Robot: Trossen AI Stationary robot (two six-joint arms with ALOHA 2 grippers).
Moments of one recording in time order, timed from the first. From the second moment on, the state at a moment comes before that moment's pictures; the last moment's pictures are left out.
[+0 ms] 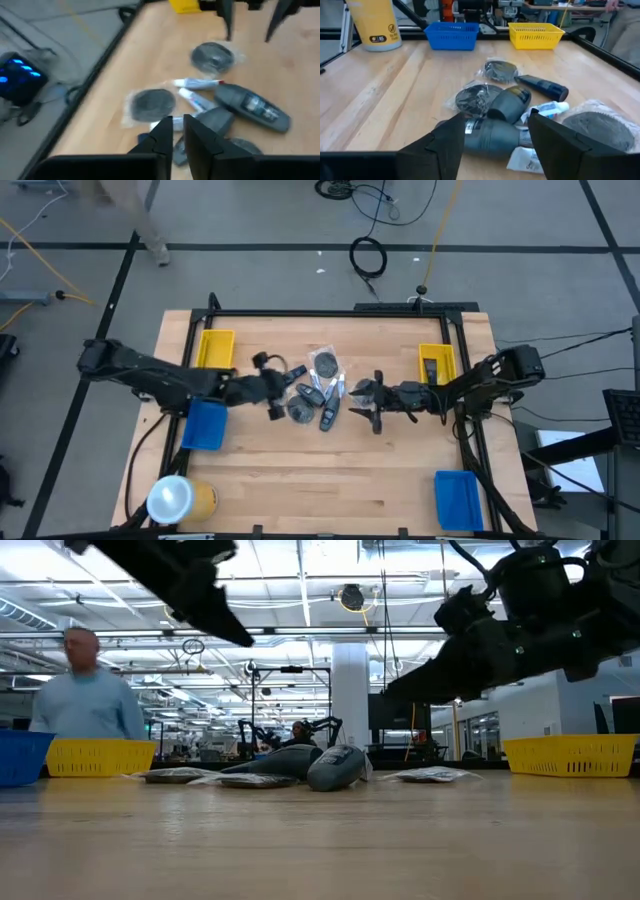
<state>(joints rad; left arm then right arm) -0.14 1.27 0.80 -0.17 -0.51 -0.03 0.06 1.57 0.30 1.06 0.13 0.02</state>
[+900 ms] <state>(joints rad) 0.05 1.83 0.86 0.10 -0.14 0.06 0.06 1.57 0.19 1.11 0.10 0.02</state>
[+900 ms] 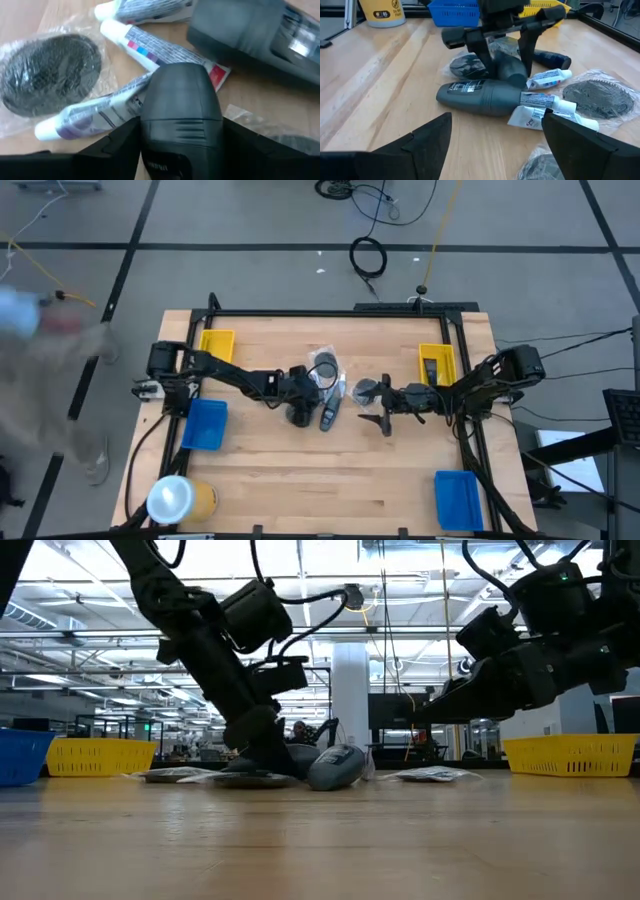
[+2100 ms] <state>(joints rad) 0.63 1.20 0.78 -0.89 -0.54 -0.72 0.06 1.57 0.14 1.11 0.21 0.11</state>
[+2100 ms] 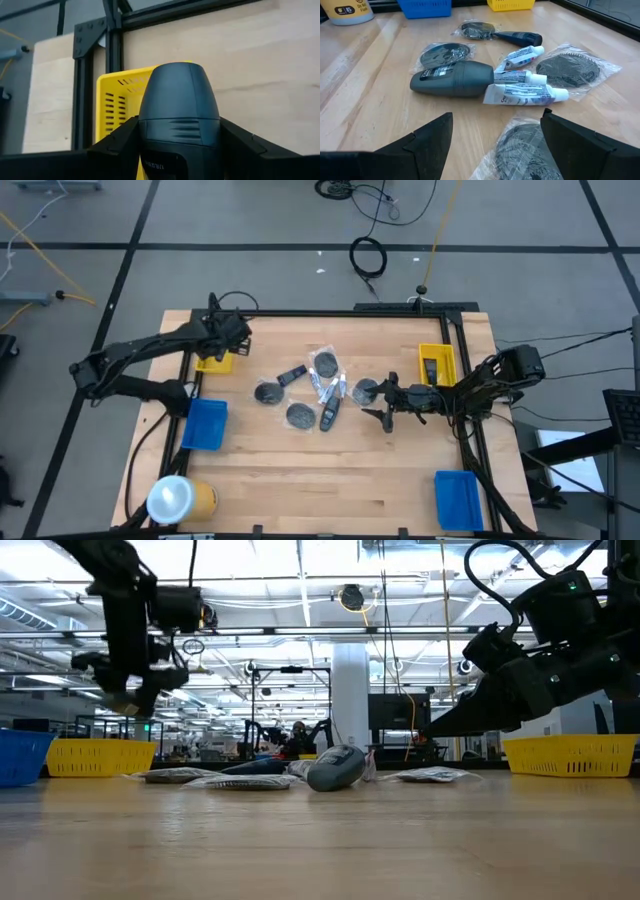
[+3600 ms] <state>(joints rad) 0.06 1.36 0.49 0.52 -0.40 -0.30 0.06 1.57 0.14 1.14 0.21 0.11</state>
